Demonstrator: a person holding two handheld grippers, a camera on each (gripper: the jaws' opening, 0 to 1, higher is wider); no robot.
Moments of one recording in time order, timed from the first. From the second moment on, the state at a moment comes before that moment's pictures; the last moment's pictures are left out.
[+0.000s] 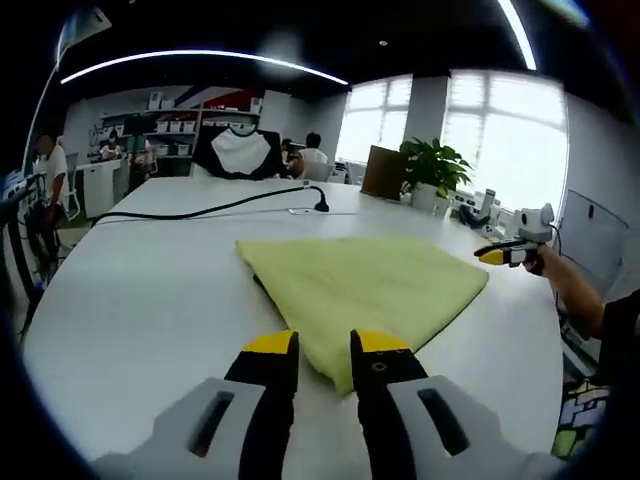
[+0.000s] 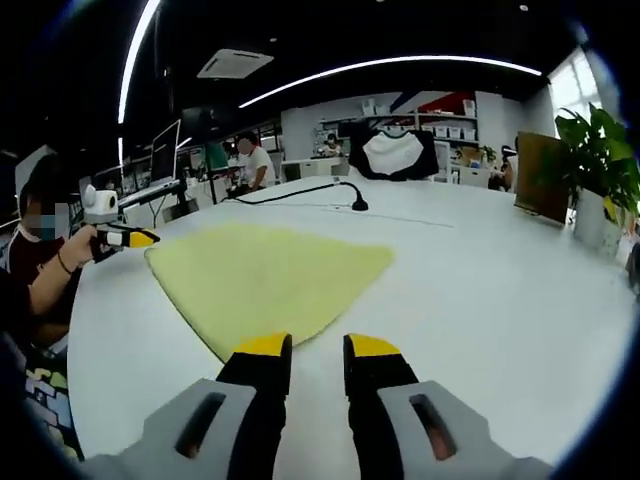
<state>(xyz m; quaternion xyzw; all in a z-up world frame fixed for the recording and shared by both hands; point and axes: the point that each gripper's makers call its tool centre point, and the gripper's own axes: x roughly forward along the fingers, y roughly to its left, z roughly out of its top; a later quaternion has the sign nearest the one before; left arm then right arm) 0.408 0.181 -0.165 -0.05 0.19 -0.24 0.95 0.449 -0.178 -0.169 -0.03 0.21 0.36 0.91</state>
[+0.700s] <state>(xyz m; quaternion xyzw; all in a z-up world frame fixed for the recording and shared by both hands) 0.399 0.177 -0.185 -0.04 0.23 -0.25 0.94 0.422 -0.147 -0.182 0.03 0.25 0.42 0.87</state>
